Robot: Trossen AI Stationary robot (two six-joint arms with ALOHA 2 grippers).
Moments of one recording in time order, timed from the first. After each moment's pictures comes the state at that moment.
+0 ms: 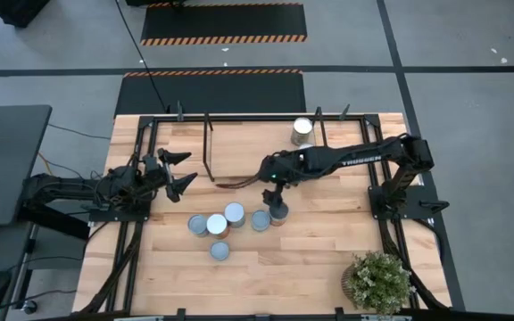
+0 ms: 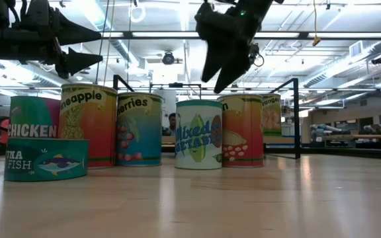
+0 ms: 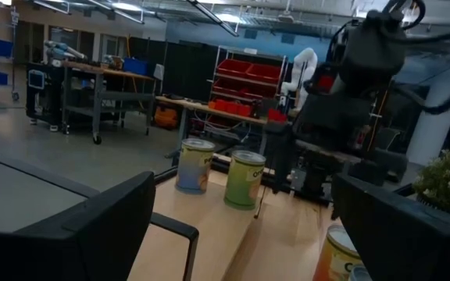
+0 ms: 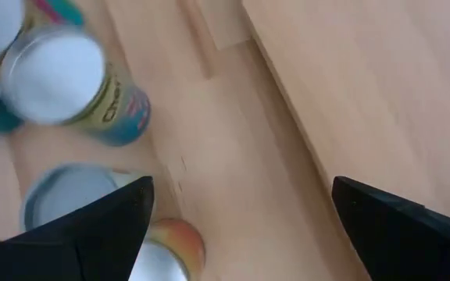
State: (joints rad) left arm 0.02 0.27 0.02 0.43 -0.39 -0.15; right arm 0.00 1.74 1.41 -0.72 0.16 0.36
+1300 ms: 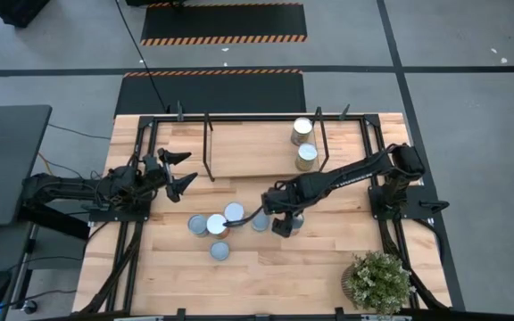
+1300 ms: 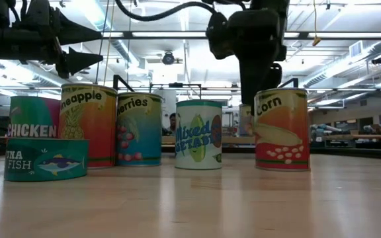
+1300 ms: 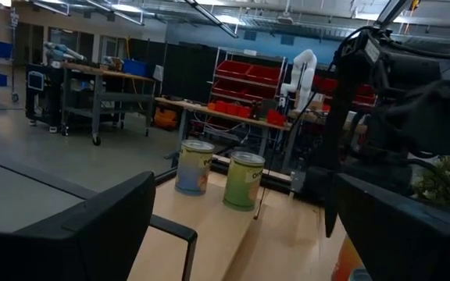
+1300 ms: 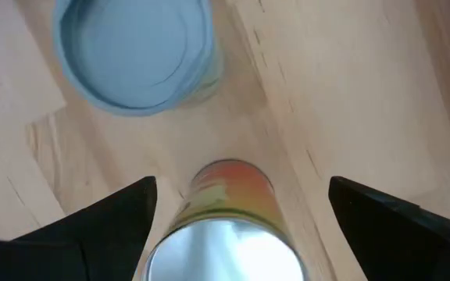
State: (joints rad) left arm 0.02 0.28 0.02 0.45 -0.39 -0.15; right arm 0.18 1.83 1.41 -0.92 0.05 0.60
